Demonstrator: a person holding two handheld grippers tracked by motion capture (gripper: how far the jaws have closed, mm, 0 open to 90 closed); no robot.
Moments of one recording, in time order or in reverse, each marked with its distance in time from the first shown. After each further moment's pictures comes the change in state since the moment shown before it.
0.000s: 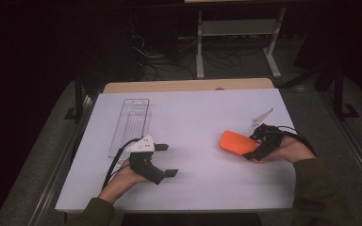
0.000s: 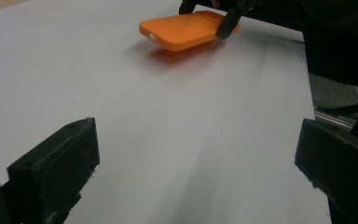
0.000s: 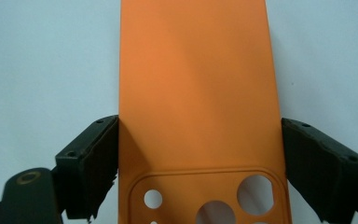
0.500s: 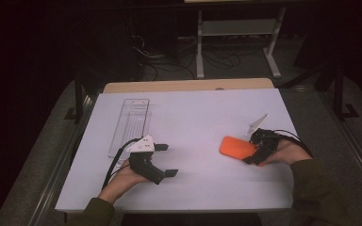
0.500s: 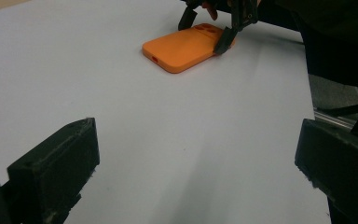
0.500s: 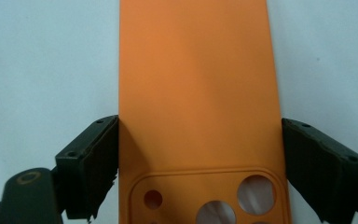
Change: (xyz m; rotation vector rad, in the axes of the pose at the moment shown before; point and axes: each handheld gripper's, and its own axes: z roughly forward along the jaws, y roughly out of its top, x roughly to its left) left arm -0.001 0.000 -0.001 0.003 0.002 -0.010; right arm -0.001 -0.008 0.021 0.068 -0.003 -0.020
